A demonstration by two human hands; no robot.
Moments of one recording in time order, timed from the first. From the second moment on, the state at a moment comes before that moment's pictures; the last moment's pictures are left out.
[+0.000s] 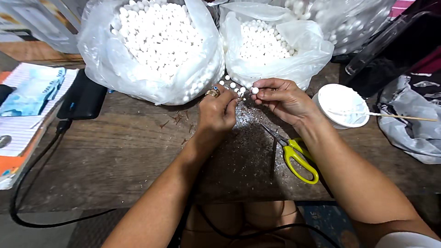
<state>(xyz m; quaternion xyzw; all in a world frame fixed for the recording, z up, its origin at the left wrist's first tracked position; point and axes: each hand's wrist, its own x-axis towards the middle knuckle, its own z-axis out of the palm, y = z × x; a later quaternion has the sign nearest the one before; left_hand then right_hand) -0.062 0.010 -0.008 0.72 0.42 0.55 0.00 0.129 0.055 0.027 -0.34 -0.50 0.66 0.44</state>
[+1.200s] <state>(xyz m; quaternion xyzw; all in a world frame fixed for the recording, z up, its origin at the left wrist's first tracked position) -0.059 0.005 -0.010 0.75 0.43 0.50 -0.04 0.122 0.048 0.021 -0.34 -0.63 0.52 0.47</state>
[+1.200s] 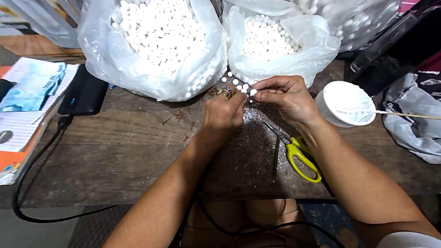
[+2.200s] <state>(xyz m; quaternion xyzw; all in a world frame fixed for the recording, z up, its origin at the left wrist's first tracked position) -0.058 0.001 -0.010 0.77 0.43 0.47 -0.06 0.127 0.043 0.031 -0.32 -0.80 0.33 0.39</state>
